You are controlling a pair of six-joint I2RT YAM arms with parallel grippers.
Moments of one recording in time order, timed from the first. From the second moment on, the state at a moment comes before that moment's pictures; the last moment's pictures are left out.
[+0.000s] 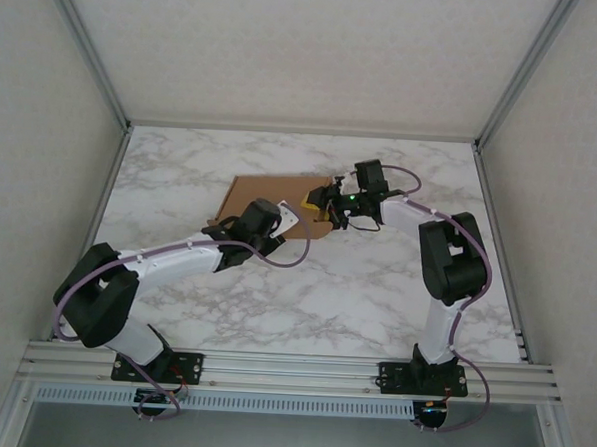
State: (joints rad) left arm -0.70 1.52 0.88 -0.14 -0.31 0.34; right arm 0.39 1.91 1.21 -0.14 -0.91 0.98
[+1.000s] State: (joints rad) left arm -0.79 1.64 0.76 0.32 -0.72 0.68; right arm 0.41 1.87 1.20 -0.07 -0.89 1.18
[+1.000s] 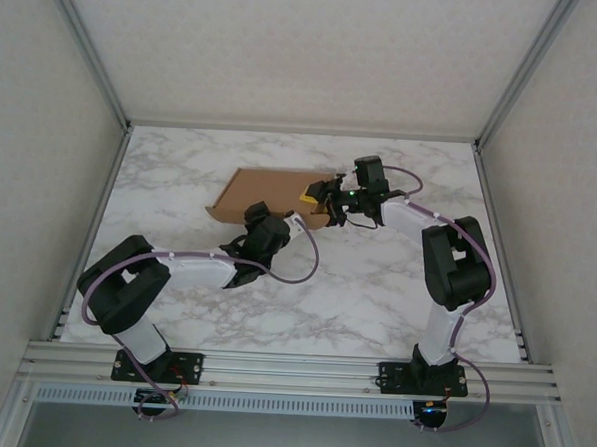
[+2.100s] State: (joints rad) left arm -0.78 1.53 0.91 -0.11 -0.78 0.61; right arm 0.31 1.56 1.11 -0.29 -0.77 1.11
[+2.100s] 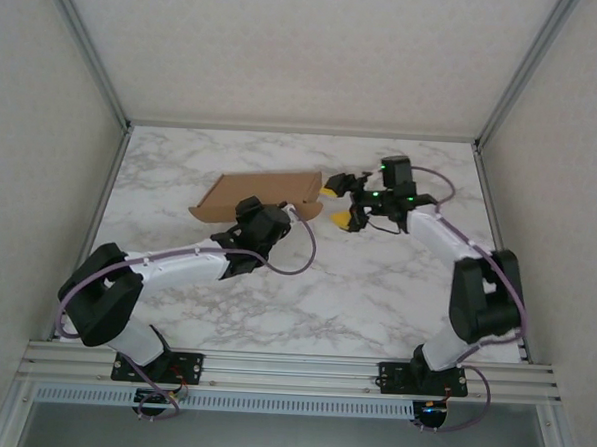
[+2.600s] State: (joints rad) left arm -0.98 1.55 1.14 -0.78 -0.77 0.44; right arm 0.24 1.75 1.47 -0.59 -0.60 0.72
